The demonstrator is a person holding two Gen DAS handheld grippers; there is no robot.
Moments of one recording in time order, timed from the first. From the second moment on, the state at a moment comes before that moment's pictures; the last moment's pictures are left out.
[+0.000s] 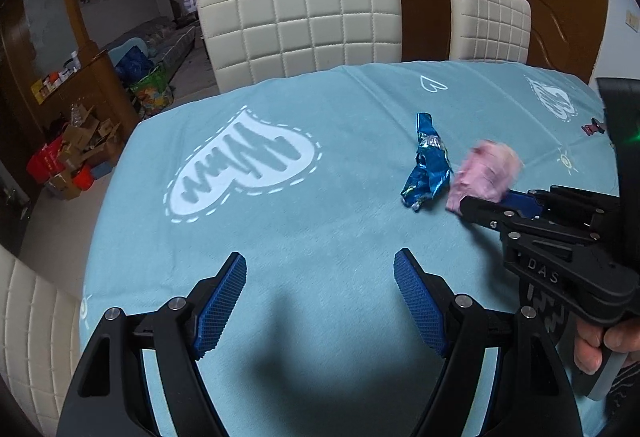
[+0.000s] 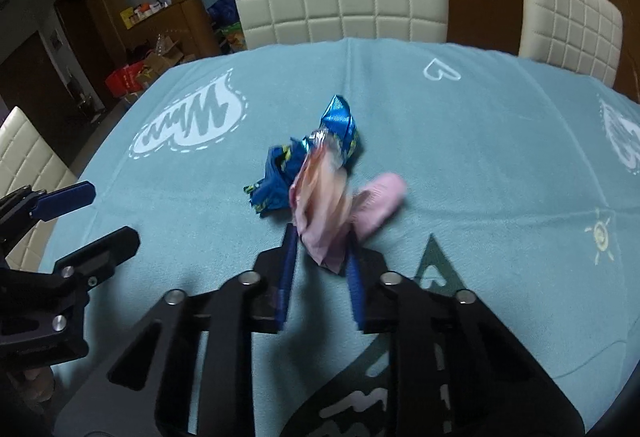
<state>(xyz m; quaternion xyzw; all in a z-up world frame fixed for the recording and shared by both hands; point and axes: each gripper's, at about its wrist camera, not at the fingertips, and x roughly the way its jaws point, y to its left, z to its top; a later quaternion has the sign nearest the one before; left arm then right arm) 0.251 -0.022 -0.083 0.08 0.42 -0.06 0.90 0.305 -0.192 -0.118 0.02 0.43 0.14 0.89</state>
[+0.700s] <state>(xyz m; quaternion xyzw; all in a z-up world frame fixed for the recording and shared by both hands) 0.306 -0.129 -0.104 0.13 0.43 -0.13 0.88 0.307 -0.269 -0.106 0.03 0.41 0.06 0.91</state>
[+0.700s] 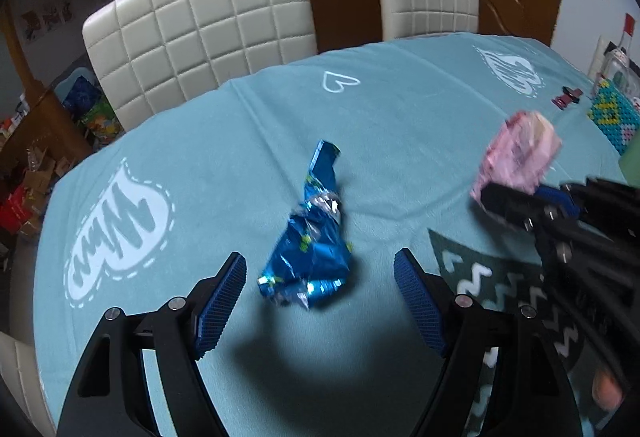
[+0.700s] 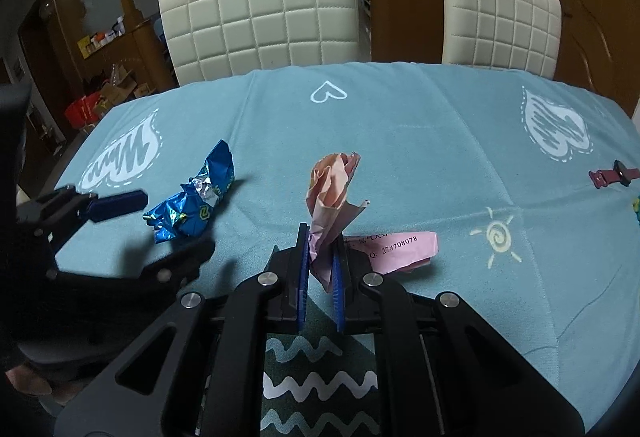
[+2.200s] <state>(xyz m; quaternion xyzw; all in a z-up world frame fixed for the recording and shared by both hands) 0.116 0.022 -0.001 0.12 0.34 -0.05 0.93 0.170 -0.135 -0.029 -0.10 0.34 0.17 0.92</state>
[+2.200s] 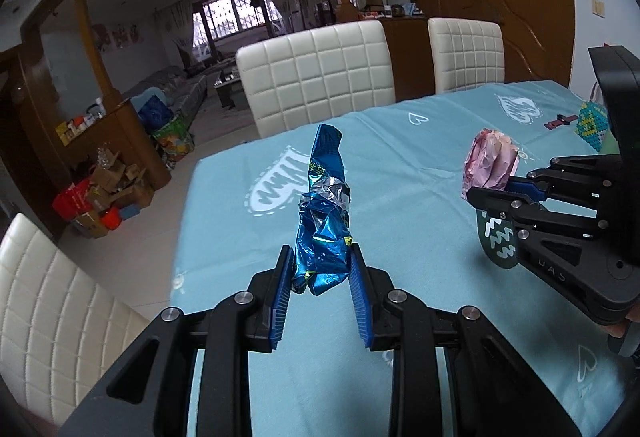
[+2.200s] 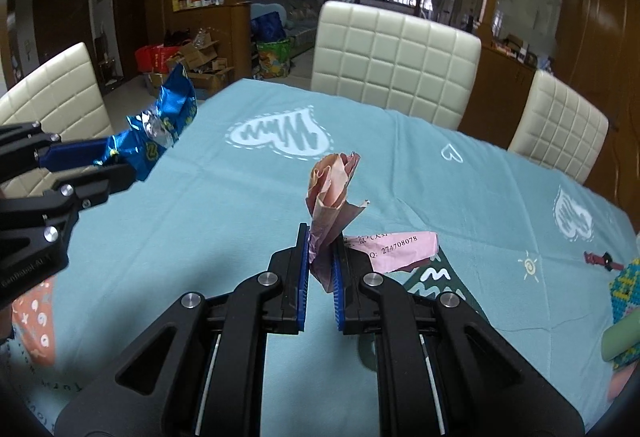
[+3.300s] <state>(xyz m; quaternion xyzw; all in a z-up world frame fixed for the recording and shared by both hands) -0.009 0.289 -0.047 0.03 0.35 0.20 0.92 0.070 0.146 -0.024 -0.27 0.30 0.36 0.84</state>
